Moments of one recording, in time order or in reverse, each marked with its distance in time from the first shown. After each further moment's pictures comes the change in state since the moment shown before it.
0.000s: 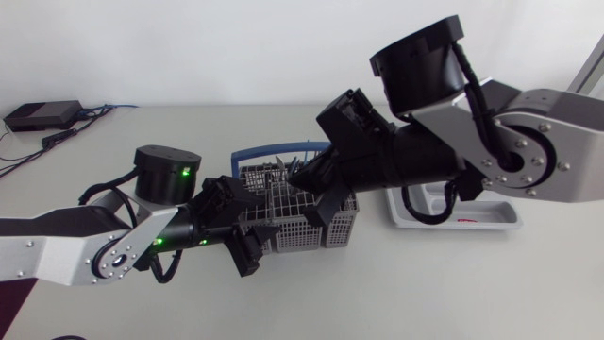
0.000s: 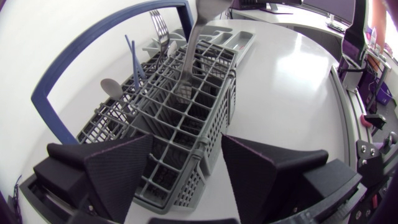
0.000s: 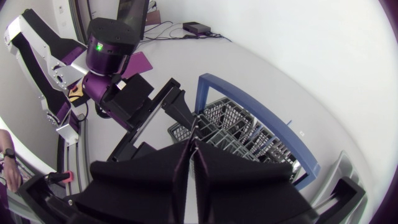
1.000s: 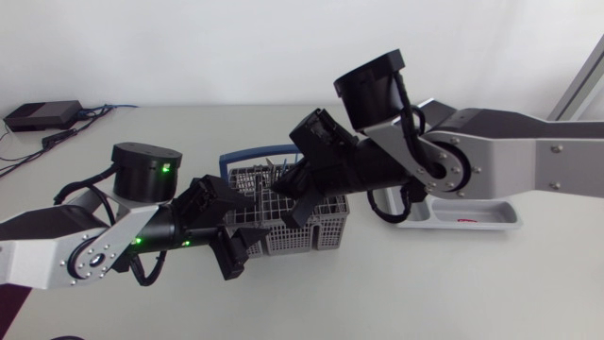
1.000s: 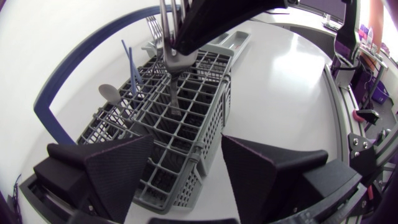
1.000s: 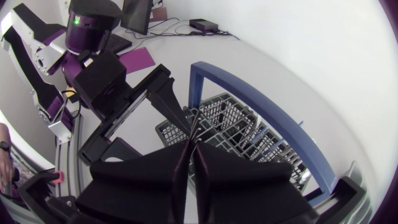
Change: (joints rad) left arm 0.044 -0.089 -0.019 -0.089 0.058 0.032; right arm 0.002 0.164 0.012 0.137 -0.024 -0.027
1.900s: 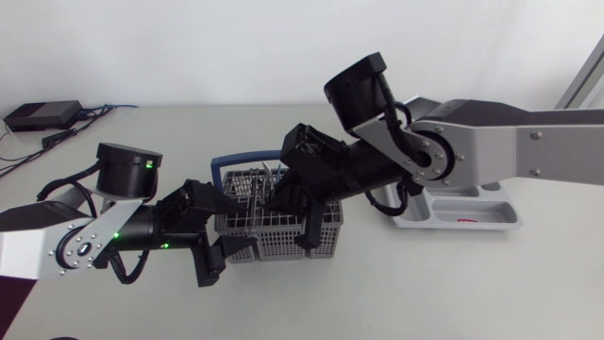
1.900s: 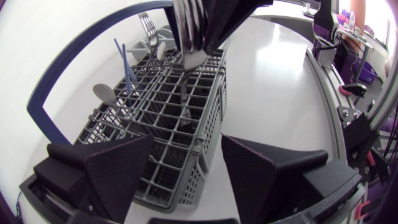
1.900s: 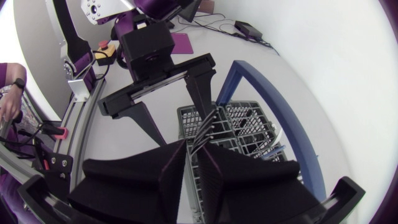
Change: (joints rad) left arm 0.126 -0.011 -0.008 -0.101 0.199 0.212; right arm -0.001 0.051 0.062 -0.129 -0.166 -0.337
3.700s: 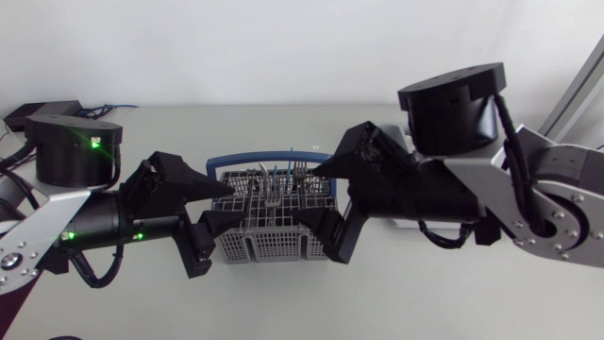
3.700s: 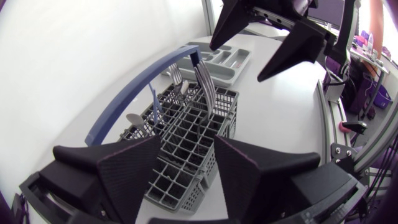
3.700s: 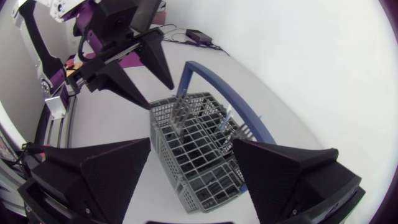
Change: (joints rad) left arm -0.068 -0.273 0.048 -0.158 -0.154 -0.203; right arm 0.026 -0.336 -0.275 0.154 0.267 0.182
